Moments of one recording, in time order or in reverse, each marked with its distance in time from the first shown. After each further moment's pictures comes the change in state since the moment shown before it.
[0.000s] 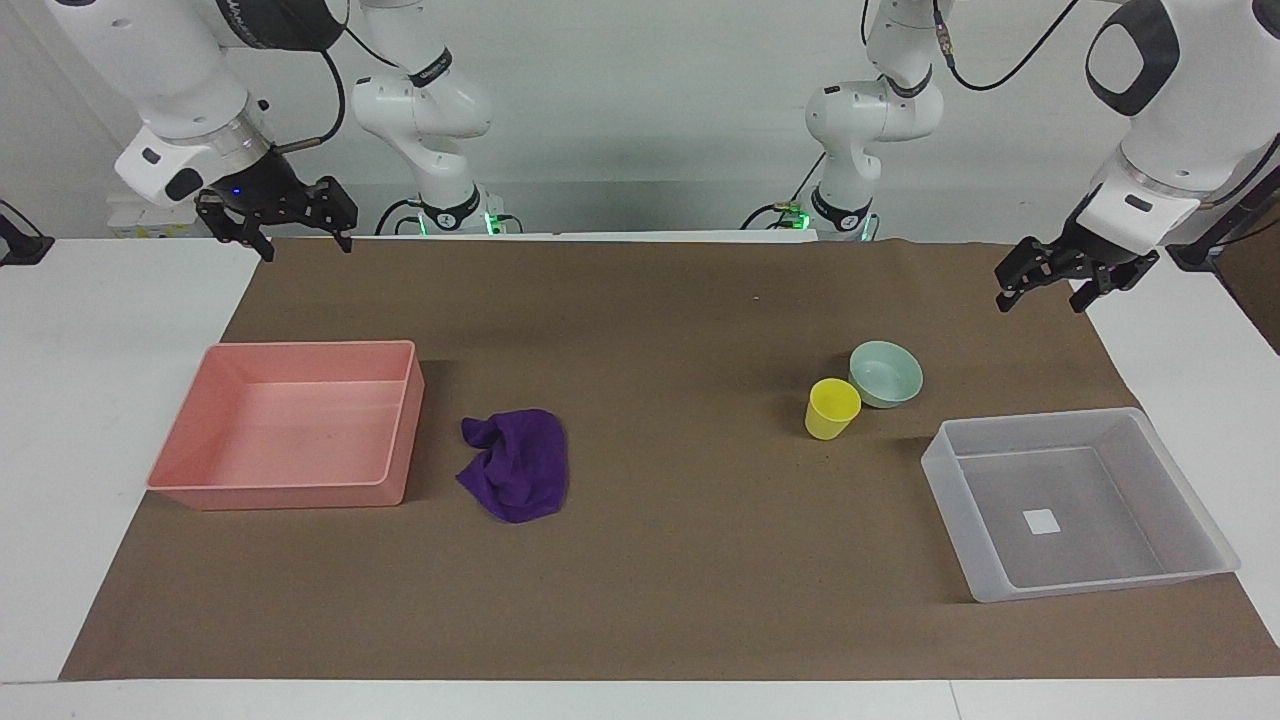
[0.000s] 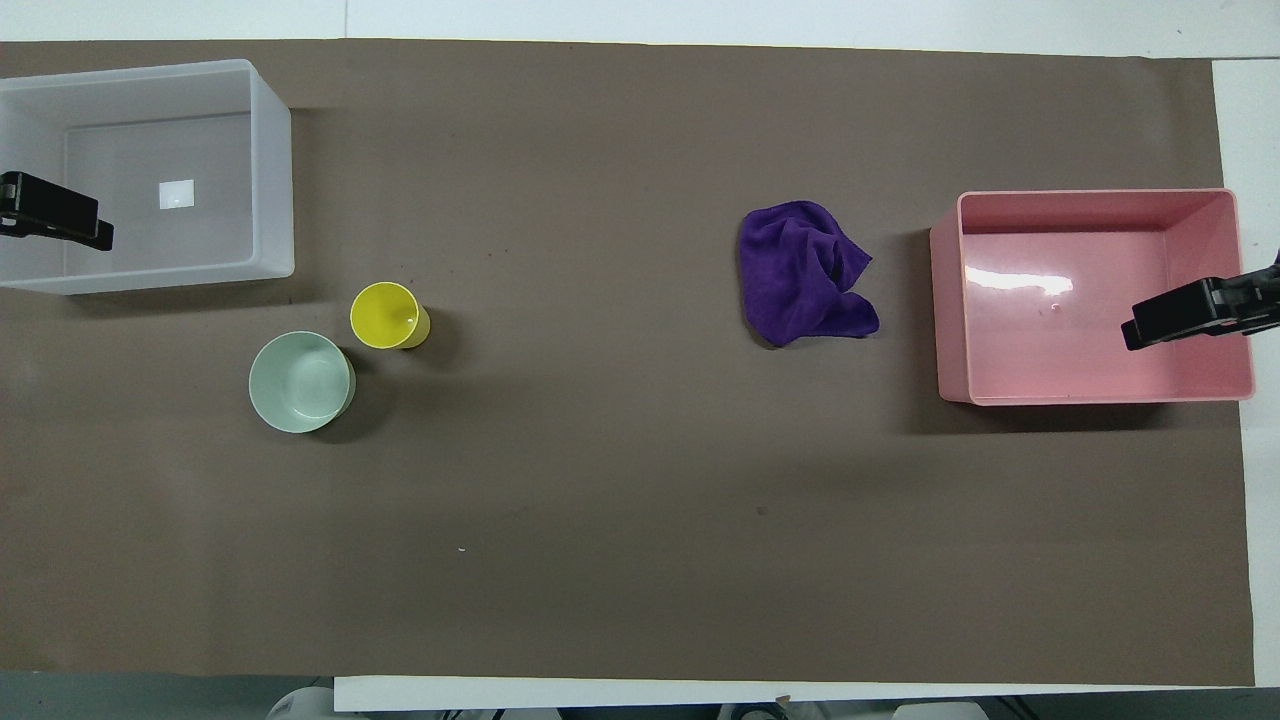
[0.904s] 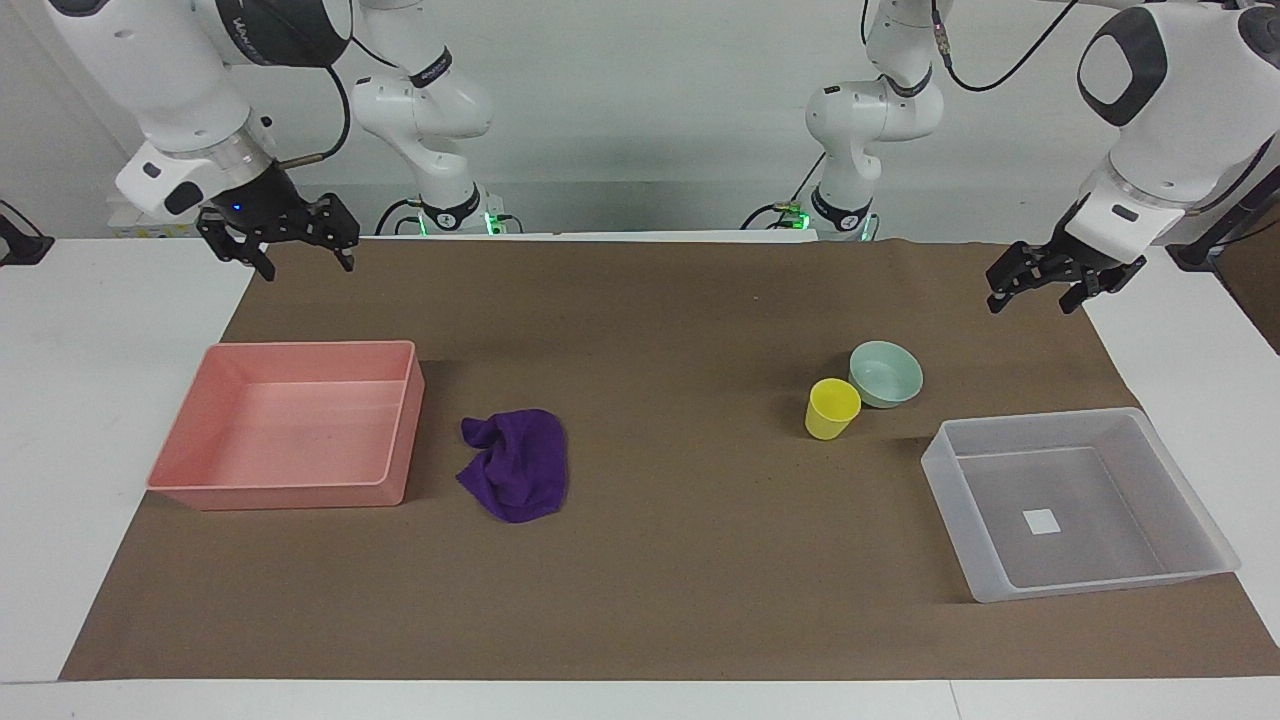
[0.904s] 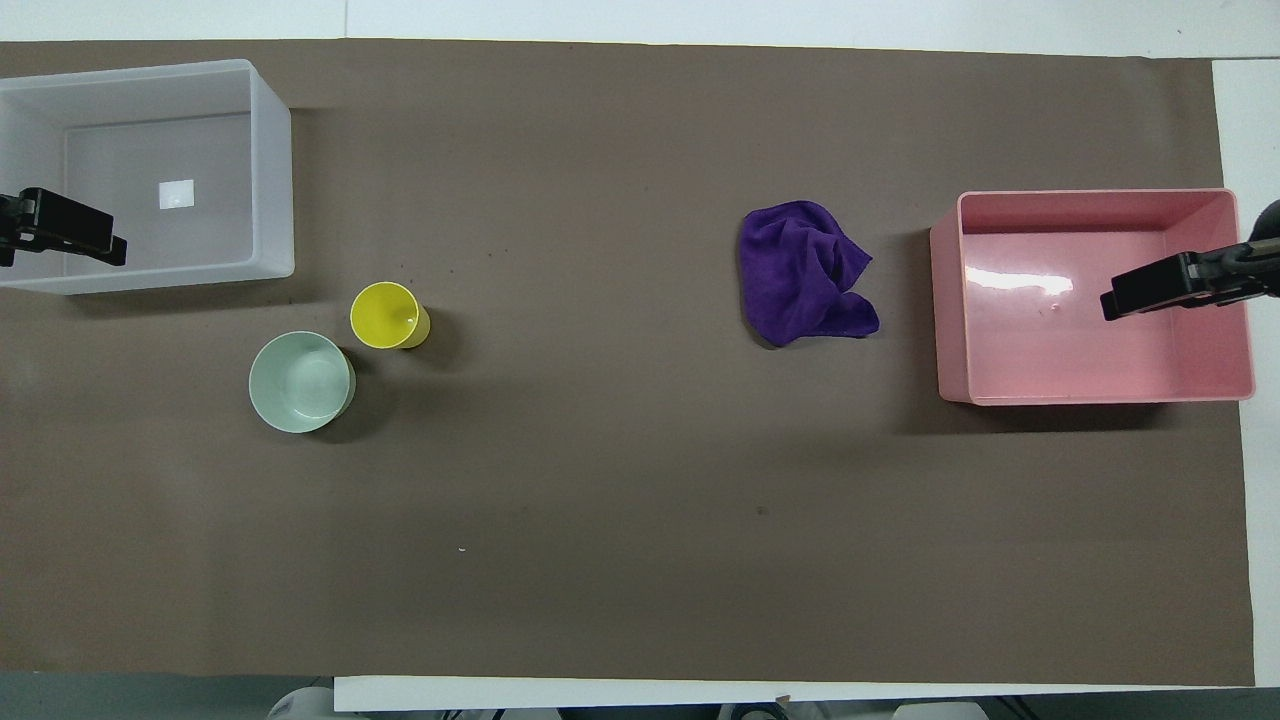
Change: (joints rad) left arm 0.000 -0.013 -0.002 -0.046 0.000 0.000 -0.008; right arm 0.018 0.041 0.001 -0.025 0.043 0.124 0.001
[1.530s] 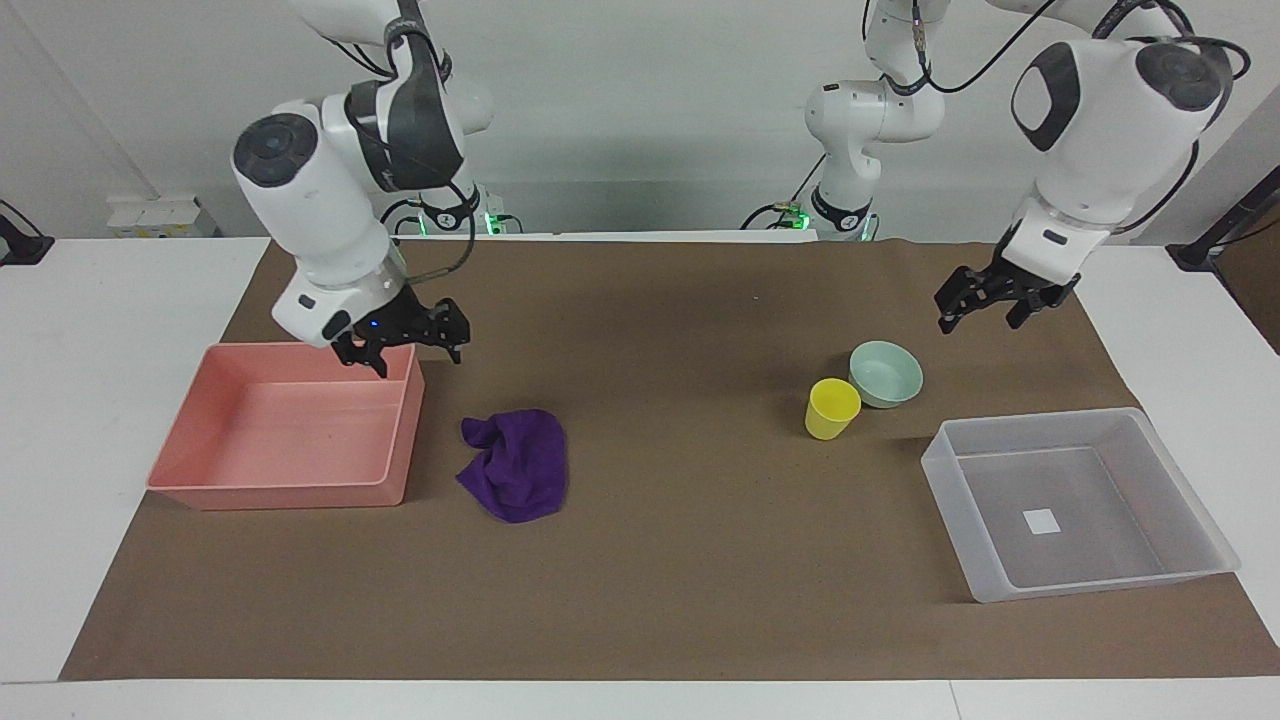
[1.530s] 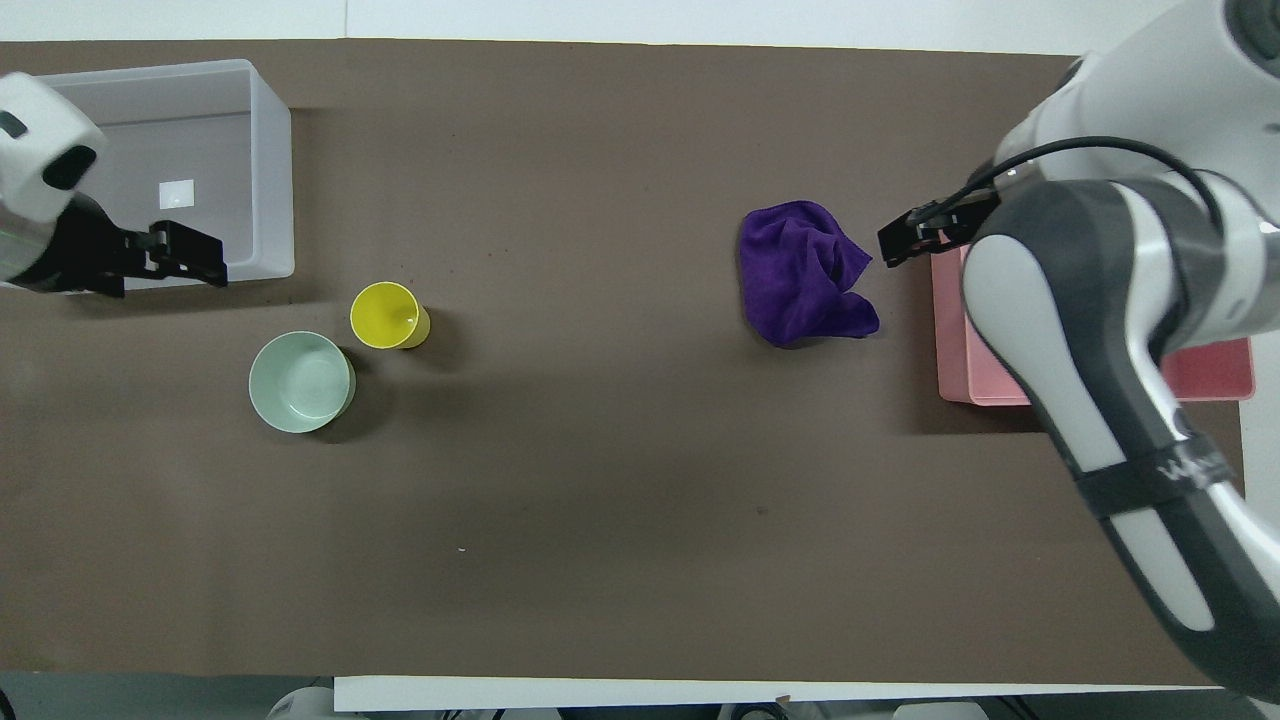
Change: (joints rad) left arm -0.085 -0.097 0.000 -0.331 0.000 0.224 -0.202; right arm 0.212 0.223 0.006 -0.046 0.010 0.319 0.137
